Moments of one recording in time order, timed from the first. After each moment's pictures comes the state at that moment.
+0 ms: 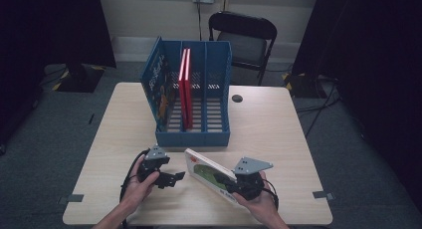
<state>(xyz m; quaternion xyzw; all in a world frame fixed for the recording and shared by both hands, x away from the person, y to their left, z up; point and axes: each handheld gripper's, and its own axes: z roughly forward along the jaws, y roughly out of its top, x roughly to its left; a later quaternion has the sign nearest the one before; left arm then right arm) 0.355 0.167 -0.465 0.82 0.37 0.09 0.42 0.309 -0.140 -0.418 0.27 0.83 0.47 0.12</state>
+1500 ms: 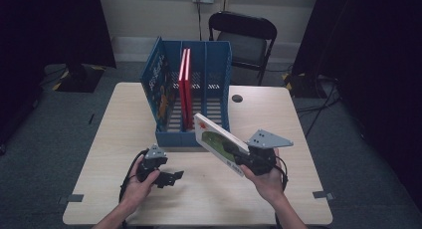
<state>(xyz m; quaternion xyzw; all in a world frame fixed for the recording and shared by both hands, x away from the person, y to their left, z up) 0.357 0.168 -0.467 0.82 0.40 0.09 0.41 0.335 -0.153 -0.346 0.30 0.77 0.52 0.20</state>
